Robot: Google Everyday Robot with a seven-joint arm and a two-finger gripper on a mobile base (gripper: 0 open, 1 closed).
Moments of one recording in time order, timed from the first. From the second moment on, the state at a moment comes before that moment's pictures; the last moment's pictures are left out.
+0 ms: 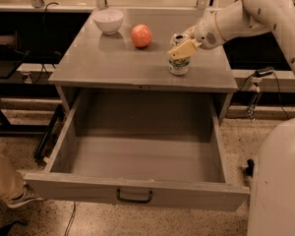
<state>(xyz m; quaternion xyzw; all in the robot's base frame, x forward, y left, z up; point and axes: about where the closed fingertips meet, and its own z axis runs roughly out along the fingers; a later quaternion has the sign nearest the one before) 0.730 -0.103 0.890 -0.52 0.72 0.22 0.39</state>
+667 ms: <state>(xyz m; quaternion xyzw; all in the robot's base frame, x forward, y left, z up) 0.730 -0.103 0.891 -0.52 0.72 0.22 0.39</state>
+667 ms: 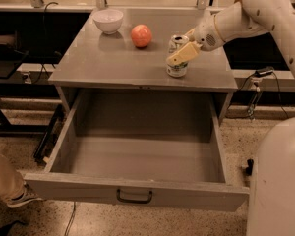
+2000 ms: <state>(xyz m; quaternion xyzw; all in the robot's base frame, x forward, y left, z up) 0.705 -0.191 0.935 -0.46 0.74 0.14 0.47</state>
